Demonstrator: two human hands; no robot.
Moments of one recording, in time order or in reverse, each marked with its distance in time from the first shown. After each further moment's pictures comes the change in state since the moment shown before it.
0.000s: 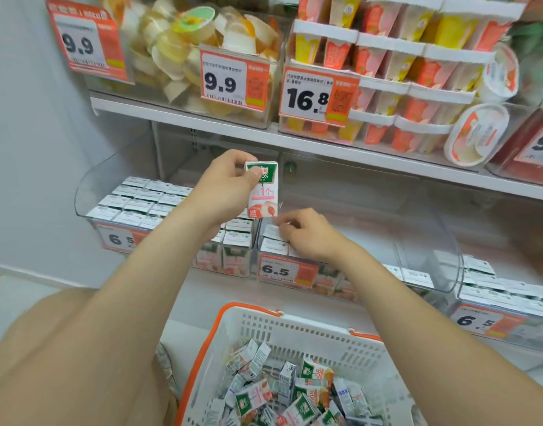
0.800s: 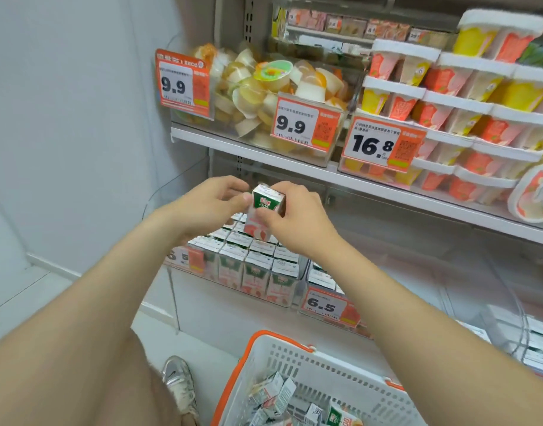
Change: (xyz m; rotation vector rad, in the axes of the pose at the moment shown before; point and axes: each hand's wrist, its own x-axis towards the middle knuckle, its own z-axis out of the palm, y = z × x) left_hand 0.003 -0.023 -0.124 0.272 -0.112 0.014; right_hand 0.020 -0.142 0.015 0.016 0.233 -0.348
